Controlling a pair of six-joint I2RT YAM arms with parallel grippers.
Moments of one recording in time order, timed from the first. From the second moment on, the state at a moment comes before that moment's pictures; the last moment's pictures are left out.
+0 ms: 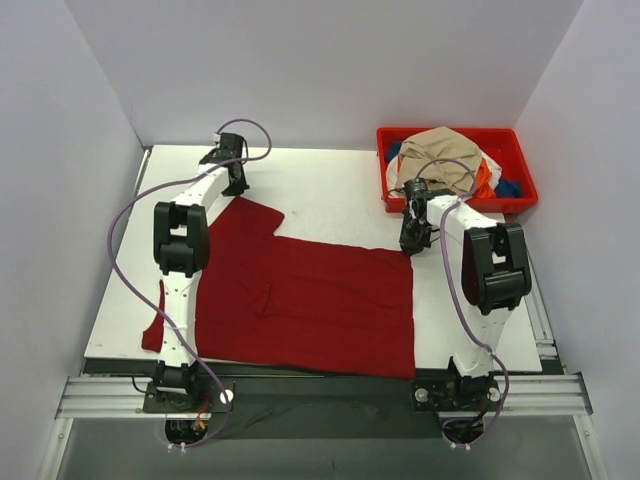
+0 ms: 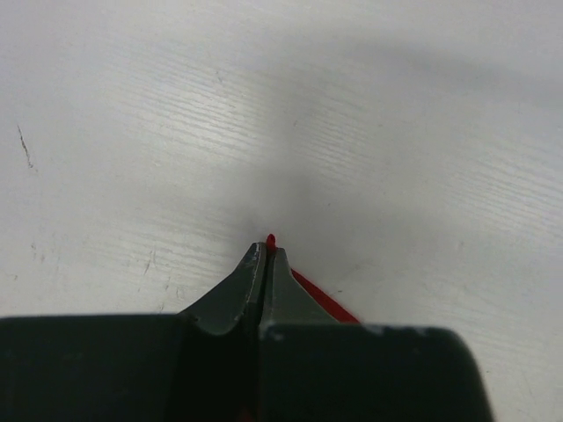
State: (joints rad) left arm -0.16 2.44 2.08 -0.60 -0.26 -0.35; right arm 0.20 1.92 1.29 -0.68 0.12 0.40
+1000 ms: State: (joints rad) left arm -0.08 2.00 1.65 -0.44 0.01 -0.25; right arm 0.17 1.75 1.34 -0.76 0.12 0.37
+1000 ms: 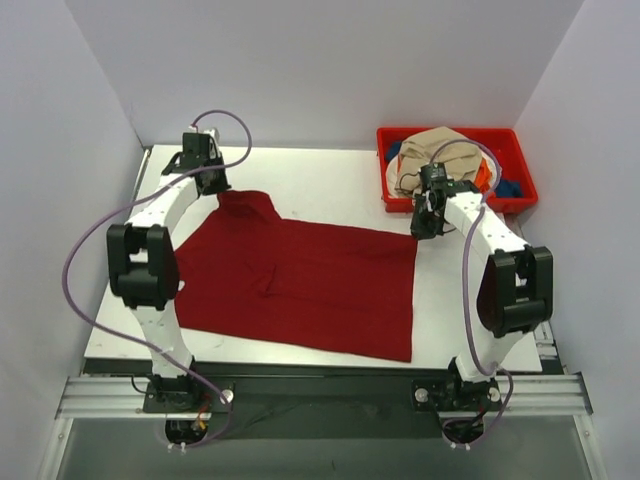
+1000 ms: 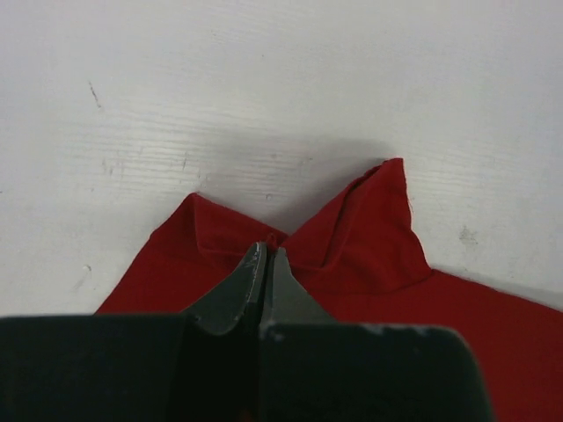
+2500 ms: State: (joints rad) left arm -0.06 1.09 0.89 -0.55 -0.31 -0.38; right arm 0.35 1.38 0.87 -0.78 0.11 0.49
